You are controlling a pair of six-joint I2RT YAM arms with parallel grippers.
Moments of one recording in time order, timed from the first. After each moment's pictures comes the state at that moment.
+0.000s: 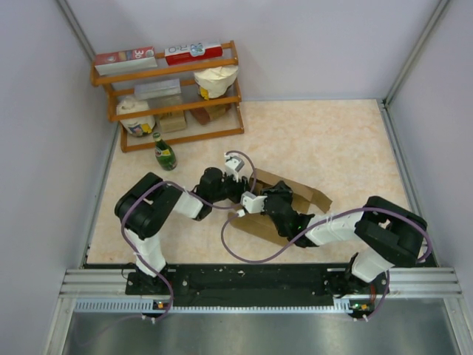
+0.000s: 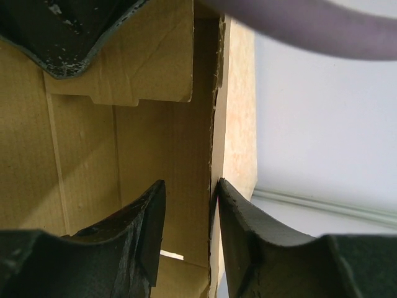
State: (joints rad) left arm -0.58 1.84 0.63 0.83 0.42 -0.31; right arm 1.04 1.54 0.52 0.55 0.74 -0.98
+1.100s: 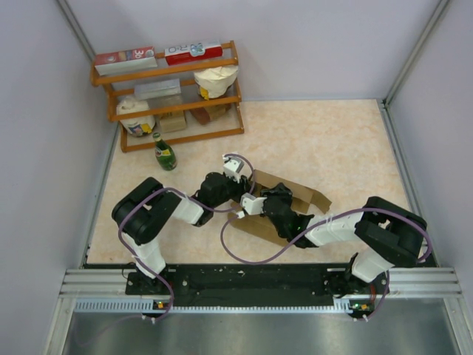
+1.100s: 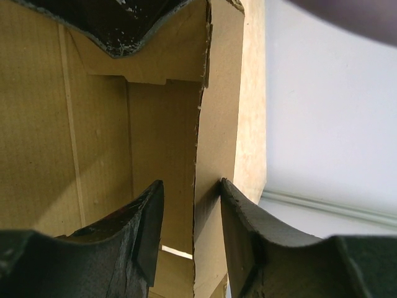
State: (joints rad) left arm -0.66 1.79 0.58 0.93 0.18 -0.29; right arm 1.05 1.54 0.52 0.51 0.73 -0.93
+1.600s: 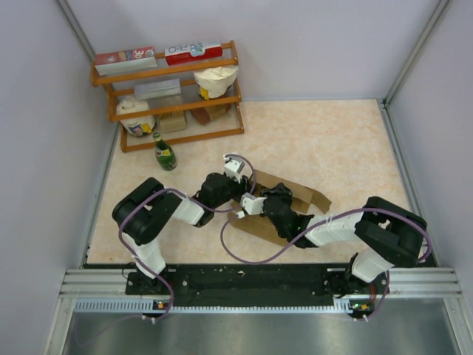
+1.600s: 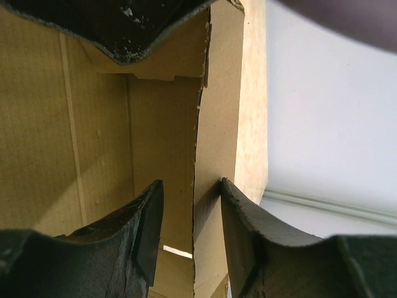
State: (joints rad) left arm -0.67 1.79 0.58 0.94 0.16 -0.29; right arm 1.05 1.54 0.52 0.51 0.73 -0.92
